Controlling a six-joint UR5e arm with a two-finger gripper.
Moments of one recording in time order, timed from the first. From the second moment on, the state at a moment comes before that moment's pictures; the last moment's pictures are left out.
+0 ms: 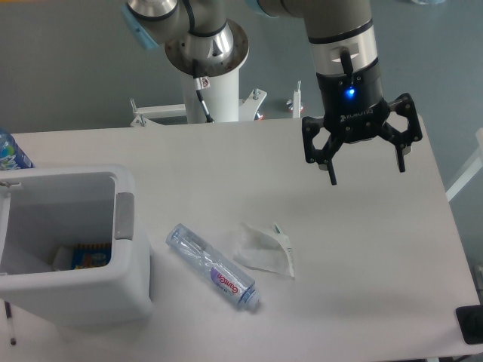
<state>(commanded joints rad) 2.57 -1.73 -1.46 -0.91 1.54 0.62</state>
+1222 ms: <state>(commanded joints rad) 2.47 -1.78 -1.64 -0.89 1.62 0.37</state>
